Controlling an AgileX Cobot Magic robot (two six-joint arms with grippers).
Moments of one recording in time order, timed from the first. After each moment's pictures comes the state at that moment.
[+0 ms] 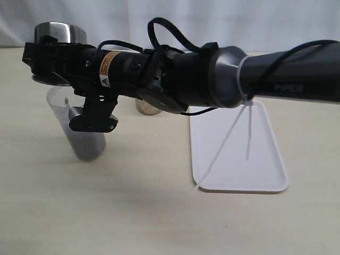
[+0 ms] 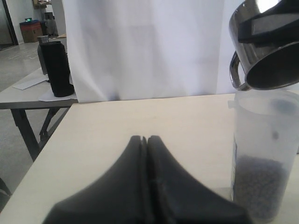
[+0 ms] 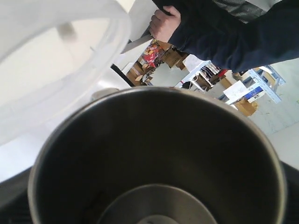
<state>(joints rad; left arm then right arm) 0.00 0.00 0.00 -0.01 0.19 0.10 0.98 2.01 -1.39 -0.48 -0.28 -1.97</state>
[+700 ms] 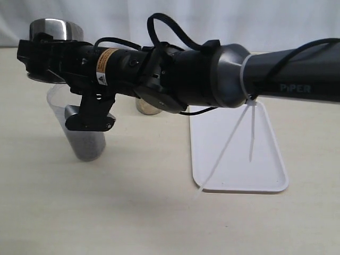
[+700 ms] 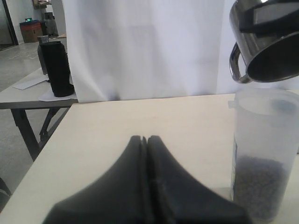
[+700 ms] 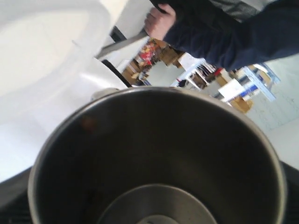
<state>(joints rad) 0.00 0.00 0.00 -0.01 0.19 0.10 0.99 1.99 -1.39 -0.46 -0.27 -1.99</state>
